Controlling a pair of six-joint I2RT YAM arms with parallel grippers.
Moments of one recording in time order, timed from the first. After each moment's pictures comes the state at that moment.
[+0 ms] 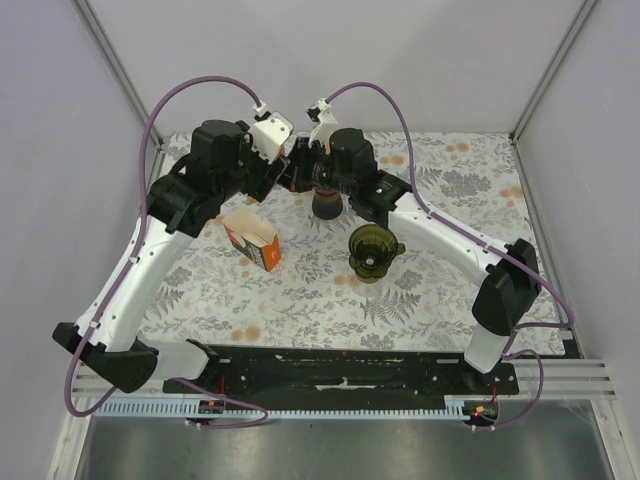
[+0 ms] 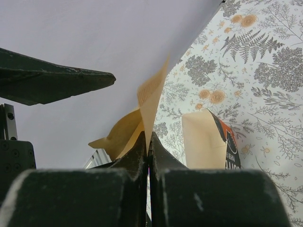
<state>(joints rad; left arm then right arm) -0.53 1.32 1.67 -0.82 -0.13 0.38 0.79 1.75 1.65 -0.01 -0.24 0.64</state>
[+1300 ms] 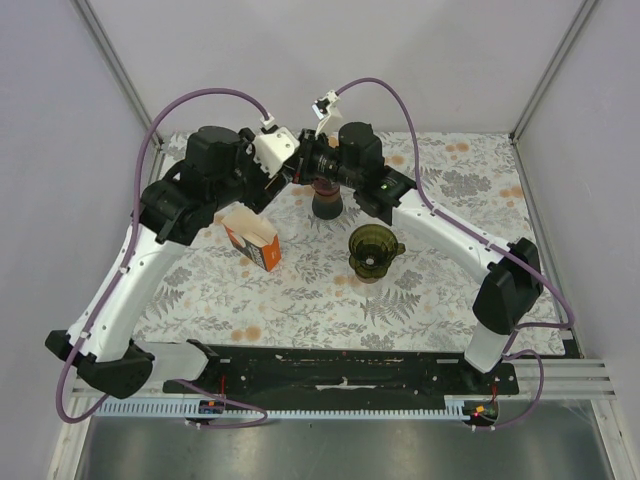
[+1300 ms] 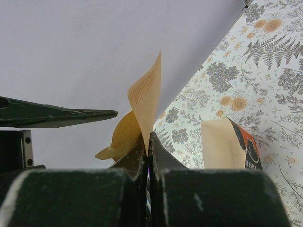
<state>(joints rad) -0.58 1.29 1.69 -0.90 -0.09 0.48 0.75 1.75 1.64 0.06 -0.32 0.74</state>
